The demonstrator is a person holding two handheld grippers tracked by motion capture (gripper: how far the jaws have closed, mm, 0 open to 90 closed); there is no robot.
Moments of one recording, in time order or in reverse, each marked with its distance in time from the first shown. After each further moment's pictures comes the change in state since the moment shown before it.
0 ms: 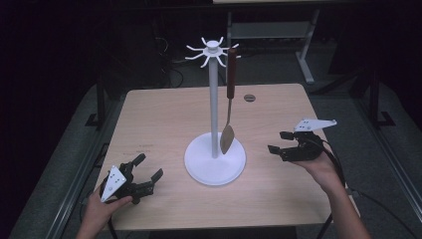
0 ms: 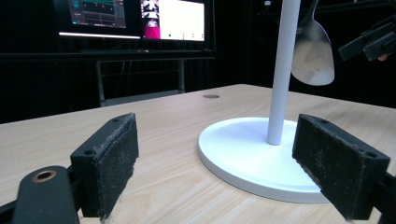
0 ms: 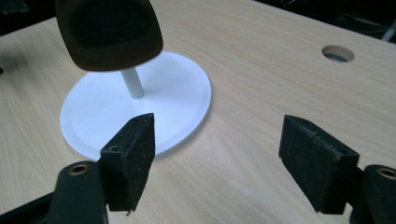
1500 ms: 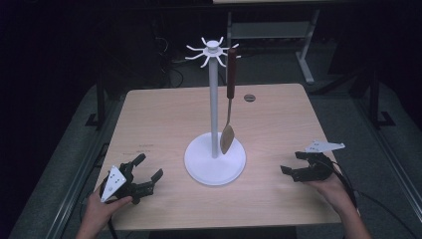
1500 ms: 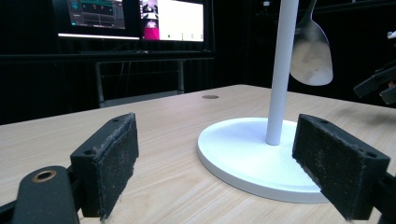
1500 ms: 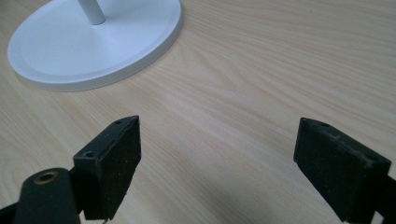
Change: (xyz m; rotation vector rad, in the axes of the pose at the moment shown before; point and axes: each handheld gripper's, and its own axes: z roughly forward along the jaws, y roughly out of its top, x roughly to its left) left arm -0.001 0.000 0.000 -0.001 -0.002 -0.005; right arm -0.015 -0.077 -0.003 0.088 -0.061 0.085
